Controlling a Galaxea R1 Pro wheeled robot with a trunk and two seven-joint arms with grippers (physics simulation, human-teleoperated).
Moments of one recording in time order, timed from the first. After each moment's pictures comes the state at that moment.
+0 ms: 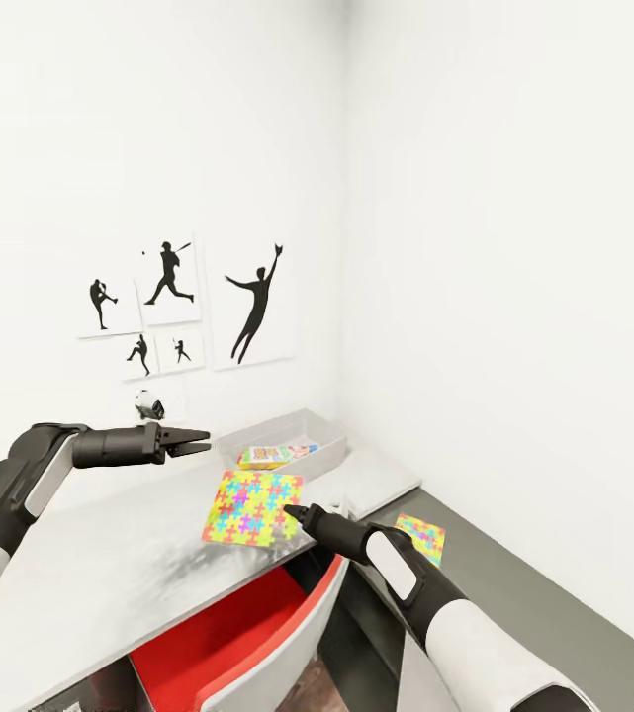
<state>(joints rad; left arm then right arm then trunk) -0.84 0.44 -0.16 -0.98 0.47 1.03 -1.32 -0.71 0.17 0.27 -0.52 -0.84 0.42 0.37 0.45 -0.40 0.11</state>
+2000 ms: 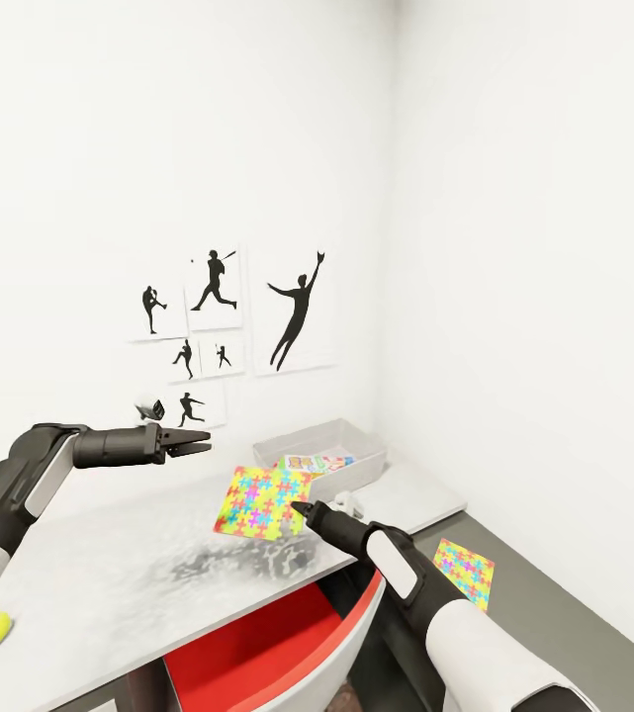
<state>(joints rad) -0.84 0.44 -0.16 -0.98 0.47 1.03 -1.32 -0.71 0.17 0.26 -0.52 -0.85 0.37 0.29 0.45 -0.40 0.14</state>
